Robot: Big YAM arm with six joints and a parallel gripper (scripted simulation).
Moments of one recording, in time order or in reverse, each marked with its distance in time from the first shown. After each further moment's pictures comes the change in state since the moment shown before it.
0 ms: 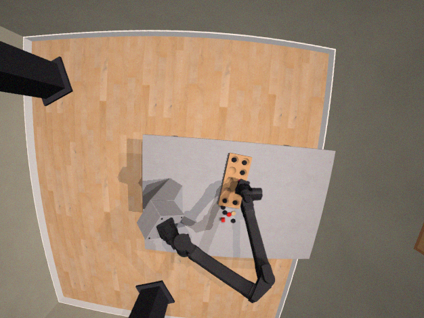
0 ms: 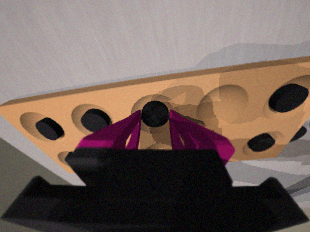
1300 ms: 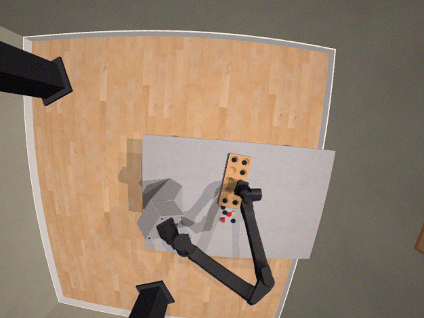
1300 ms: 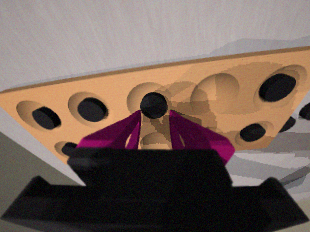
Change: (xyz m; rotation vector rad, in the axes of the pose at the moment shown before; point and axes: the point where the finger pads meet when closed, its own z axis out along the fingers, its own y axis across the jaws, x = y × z) arm 0.008 -0.006 -0.012 0.014 0.018 -0.015
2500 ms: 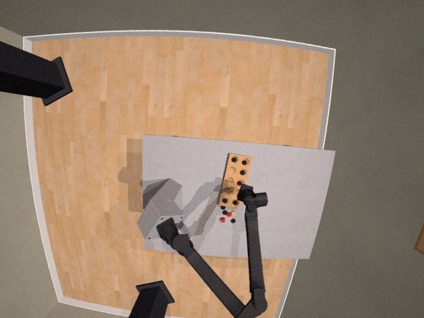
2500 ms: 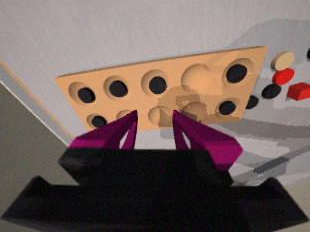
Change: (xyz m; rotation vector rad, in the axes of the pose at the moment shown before) arm -0.007 0.005 -0.088 -0.017 -0.017 0.006
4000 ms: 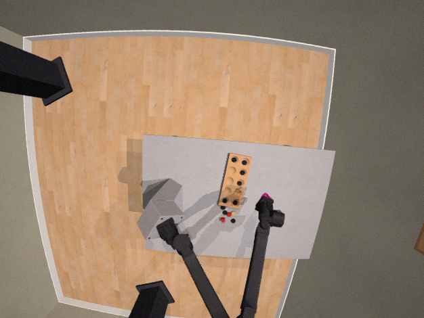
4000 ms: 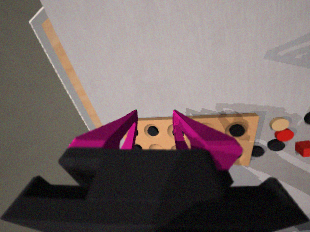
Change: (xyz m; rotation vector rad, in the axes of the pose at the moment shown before) arm -0.126 0.009 -0.061 -0.274 -0.174 0.079
